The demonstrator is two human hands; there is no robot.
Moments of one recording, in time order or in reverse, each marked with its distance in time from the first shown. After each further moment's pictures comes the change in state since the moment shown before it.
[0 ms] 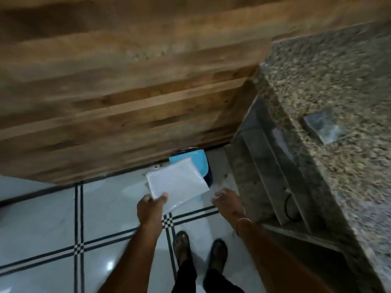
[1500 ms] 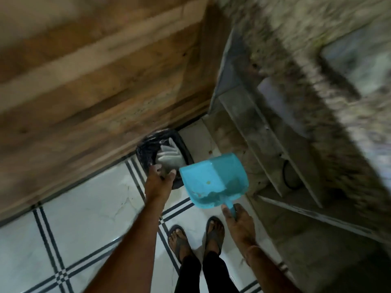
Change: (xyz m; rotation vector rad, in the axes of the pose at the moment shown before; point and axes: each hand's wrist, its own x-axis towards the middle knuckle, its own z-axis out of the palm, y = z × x) left_hand 0.128 -0.048 0.177 0.635 -0.266 0.269; right_hand 0.074 0.164 0.076 0.344 0.330 0.223
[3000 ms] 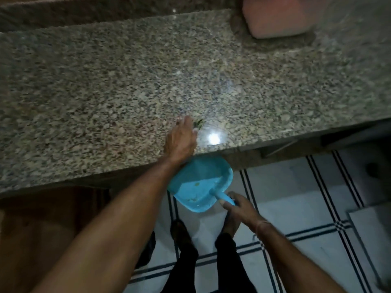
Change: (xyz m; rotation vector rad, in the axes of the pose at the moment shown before) left_hand -0.376 0.256 0.189 1.001 -0.777 1.675; right_hand -0.244 0.056 -0.167 0.825 0.369 0.415
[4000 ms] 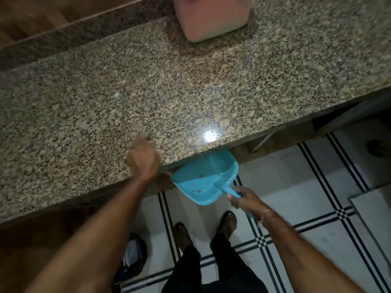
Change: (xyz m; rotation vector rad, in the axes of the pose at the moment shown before) left_hand 0.017 0.116 0.052 0.136 0.224 -0.433; right_hand 0.031 0.083 -0.177 0.212 -0.029 0.046
